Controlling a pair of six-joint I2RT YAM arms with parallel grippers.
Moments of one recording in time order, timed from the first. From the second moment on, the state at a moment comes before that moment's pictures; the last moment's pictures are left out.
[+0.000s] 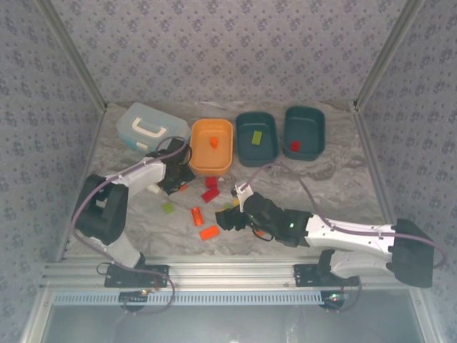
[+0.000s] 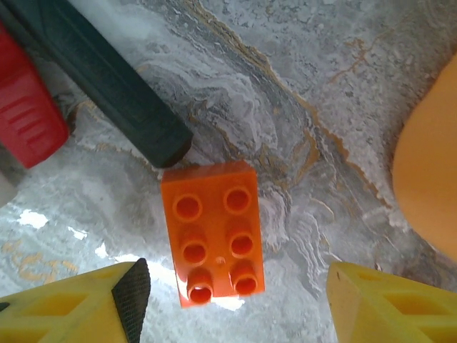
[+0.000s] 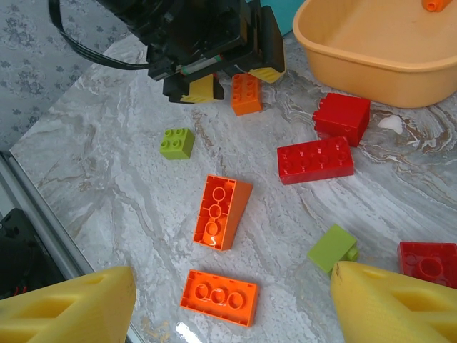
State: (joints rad) left arm -0.42 1.67 1.03 -0.62 -0.08 -0.99; right arm 1.17 1.14 0.65 -0.04 0.20 0.54
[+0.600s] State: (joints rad) left arm -0.42 1.73 1.04 -0.61 -0.12 -0.98; right arm 1.17 1.13 0.65 -0.05 0.22 0.54
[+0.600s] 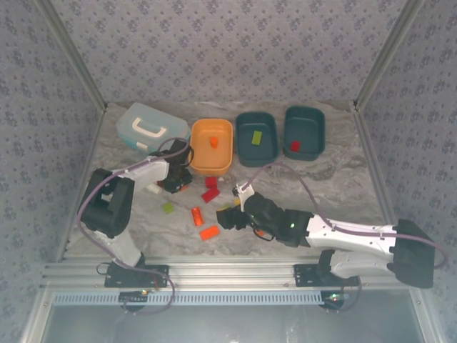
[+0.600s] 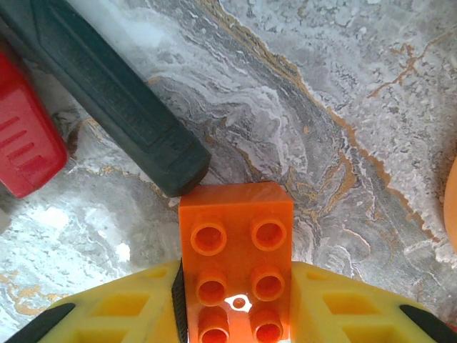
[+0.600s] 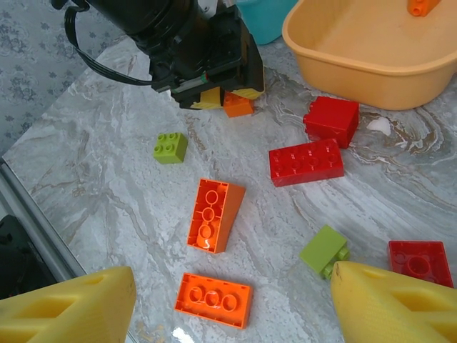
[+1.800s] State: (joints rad) left arm -0.50 2.18 1.85 -0.88 -0.12 -0.67; right arm 1.11 0.98 0.65 -0.24 0.39 0.62
